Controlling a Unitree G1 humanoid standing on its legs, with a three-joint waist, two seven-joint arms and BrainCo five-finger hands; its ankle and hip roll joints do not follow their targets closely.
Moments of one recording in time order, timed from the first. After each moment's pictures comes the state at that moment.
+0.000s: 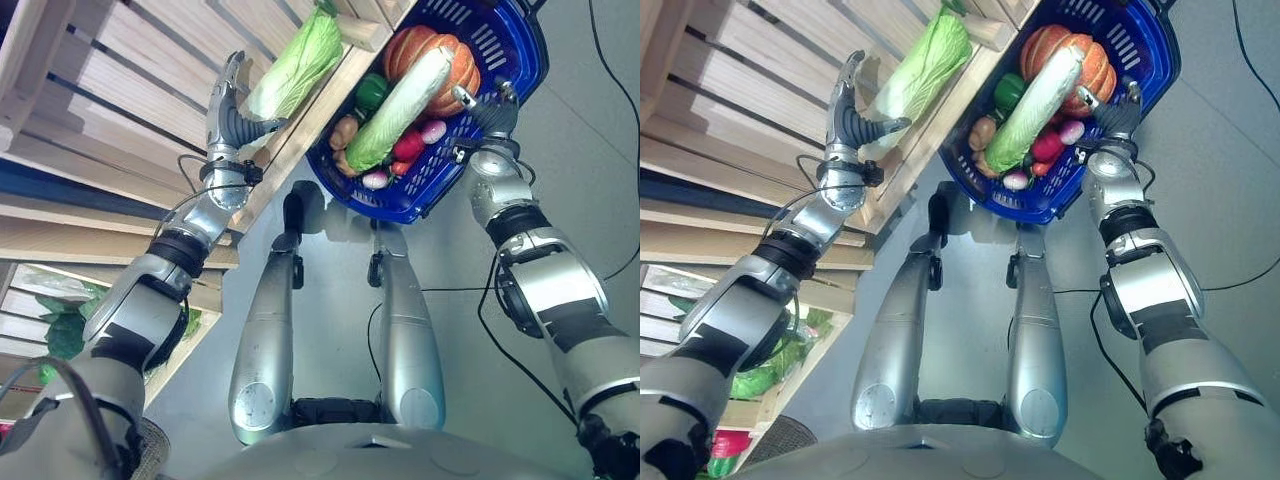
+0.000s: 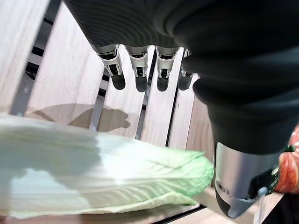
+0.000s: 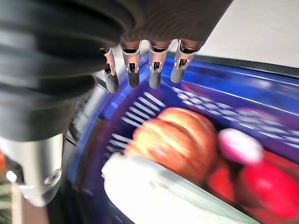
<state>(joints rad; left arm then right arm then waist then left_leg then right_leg) -0.88 0.49 -0.56 0.74 -0.04 -0.21 0.60 -1.01 -0.45 0.31 1.04 0.49 -0.21 -0.54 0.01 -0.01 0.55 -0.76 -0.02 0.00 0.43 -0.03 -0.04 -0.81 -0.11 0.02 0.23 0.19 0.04</state>
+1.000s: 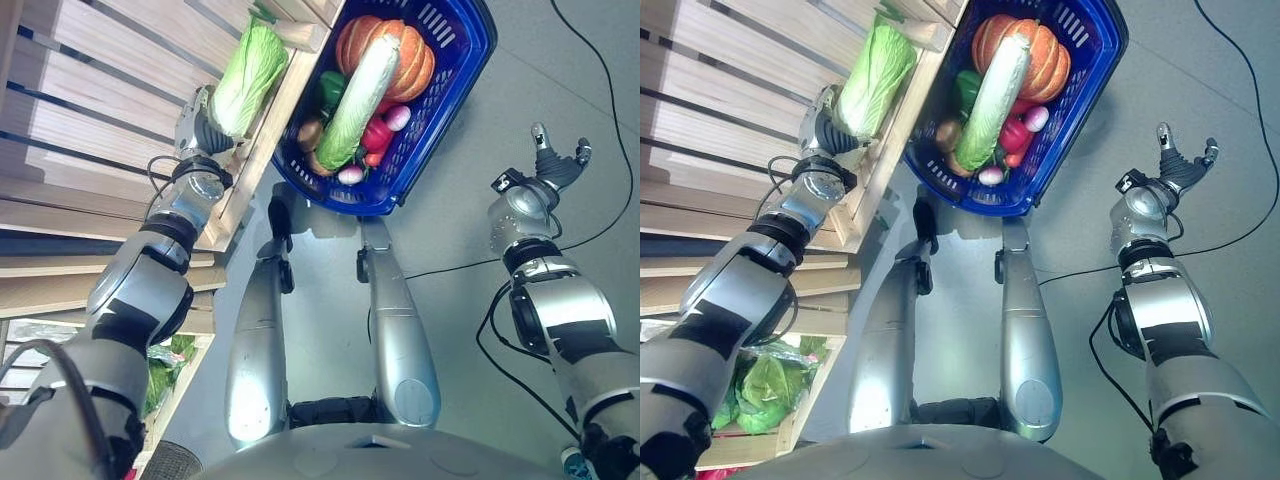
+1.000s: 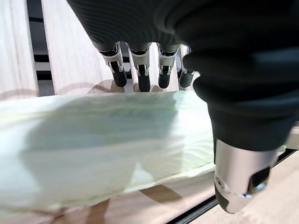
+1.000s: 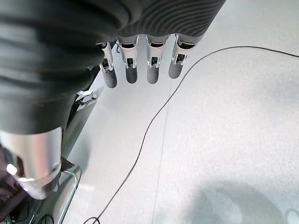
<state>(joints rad) -1.04 0.47 -0.59 1.20 -0.04 -0.11 0.46 -0.91 -0.49 0.15 1.27 0.69 -0.39 -0.67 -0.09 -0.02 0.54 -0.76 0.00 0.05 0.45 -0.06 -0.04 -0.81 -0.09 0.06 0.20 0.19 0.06</state>
